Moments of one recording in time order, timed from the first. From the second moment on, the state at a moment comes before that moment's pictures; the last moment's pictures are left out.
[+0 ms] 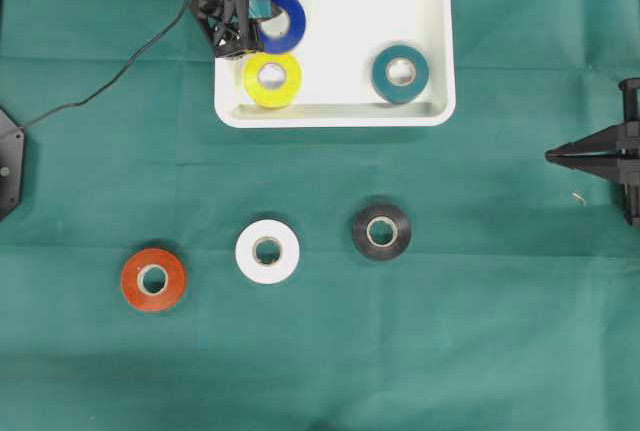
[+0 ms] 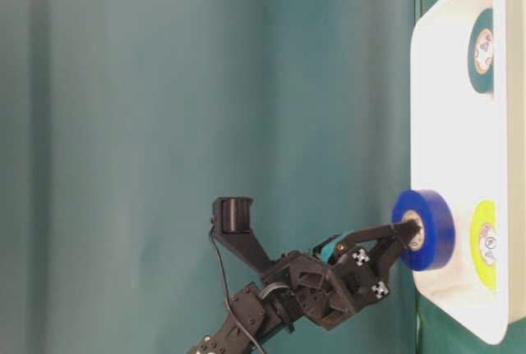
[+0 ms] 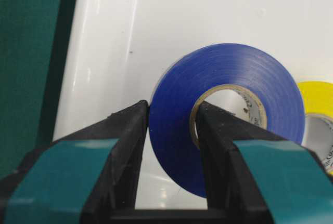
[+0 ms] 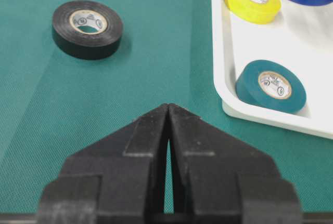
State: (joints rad) left arm 0.47 0.09 0.53 -0.02 0.25 0.36; right arm -0.01 -1.21 1.57 -0.12 -0.10 0.00
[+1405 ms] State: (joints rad) left arm 0.23 -0.51 0.98 -0.02 0.11 0.28; right arm -0.01 -1.21 1.57 -0.12 -0.10 0.00
